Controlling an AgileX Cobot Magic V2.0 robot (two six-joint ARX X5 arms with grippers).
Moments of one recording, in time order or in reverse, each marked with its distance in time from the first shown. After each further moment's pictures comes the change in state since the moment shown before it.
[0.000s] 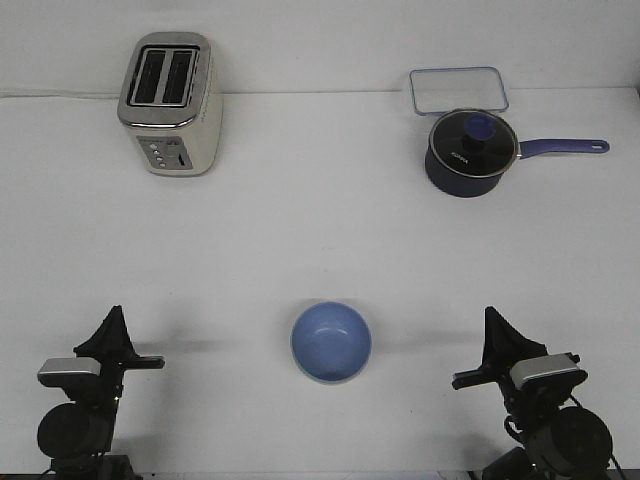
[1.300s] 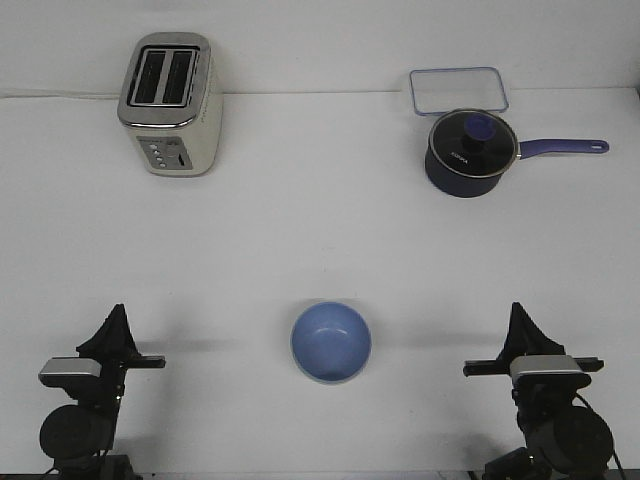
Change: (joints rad) left arm 0.001 0.001 -0.026 0.067 0.023 -0.029; right arm -0.145 -0.026 -0.049 0.050 0.079 -0.220
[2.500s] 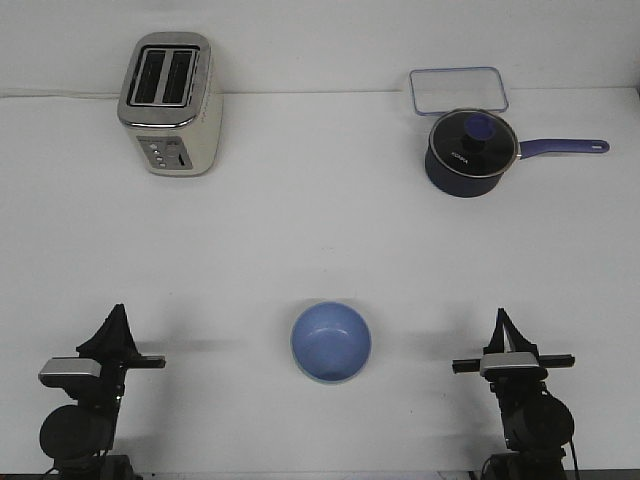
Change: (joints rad) left arm 0.000 0.000 0.000 0.000 0.000 0.000; right arm -0.273 -0.092 -0.379 0.262 -0.261 -0.169
